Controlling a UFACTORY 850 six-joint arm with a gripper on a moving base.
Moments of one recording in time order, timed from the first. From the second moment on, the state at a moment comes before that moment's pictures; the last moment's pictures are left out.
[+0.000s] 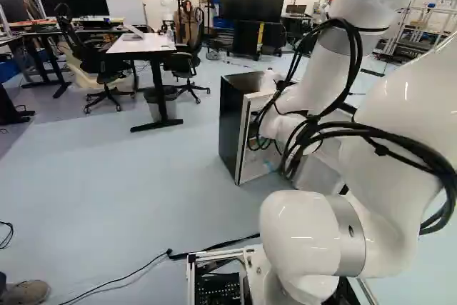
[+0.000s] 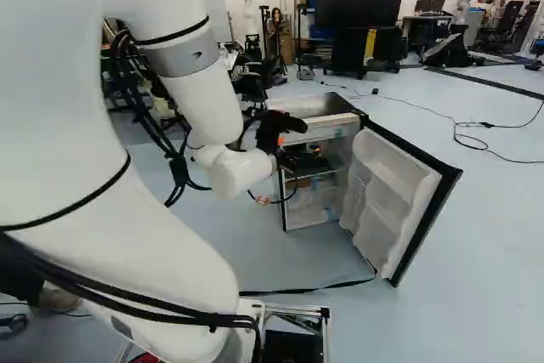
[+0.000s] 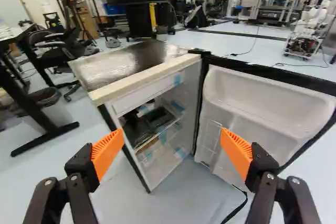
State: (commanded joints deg) arm -11.0 3.9 -12.8 10.0 55.7 0.0
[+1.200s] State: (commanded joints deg) arm 0.0 16.0 -5.0 0.0 50.0 0.0
